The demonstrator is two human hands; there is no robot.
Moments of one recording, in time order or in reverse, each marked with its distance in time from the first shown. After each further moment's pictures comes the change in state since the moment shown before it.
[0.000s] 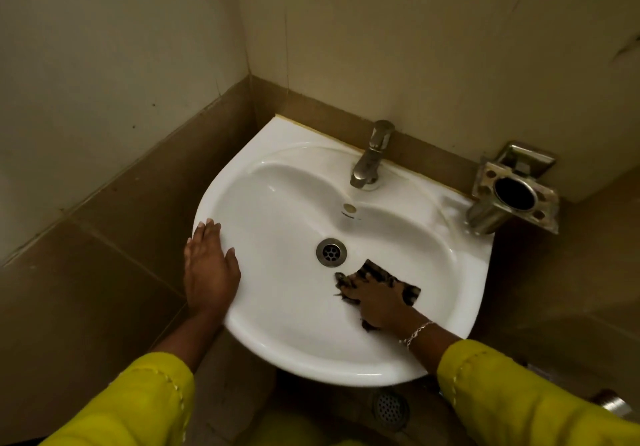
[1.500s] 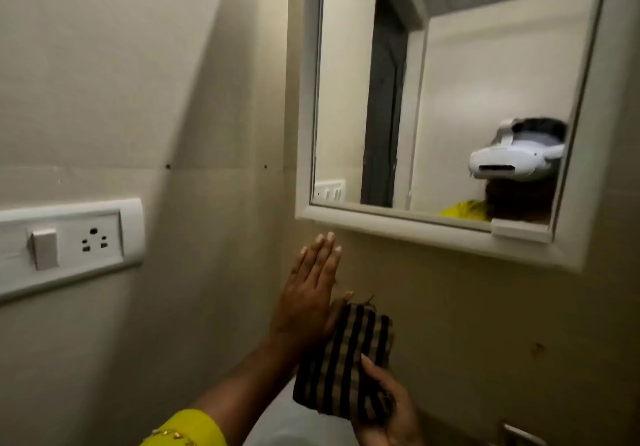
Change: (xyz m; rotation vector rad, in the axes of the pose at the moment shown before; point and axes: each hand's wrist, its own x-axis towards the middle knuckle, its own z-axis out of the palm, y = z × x) left_hand 0.143 0.236 -0.206 0.004 0.569 0.877; right_hand -0.146 -0.076 -0.256 2.455 0.380 -0.811
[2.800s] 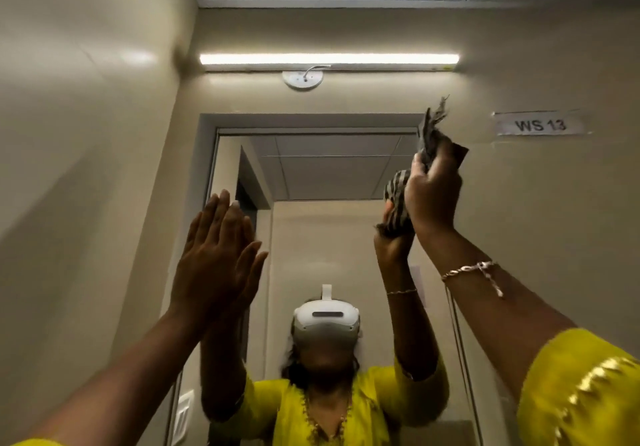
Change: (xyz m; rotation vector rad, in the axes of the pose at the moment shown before) left_hand 0.335 -0.061 -0.071 -0.154 0.608 0.171; right_hand 0.000 -0.312 0.341 -1.127 0.577 -2.212
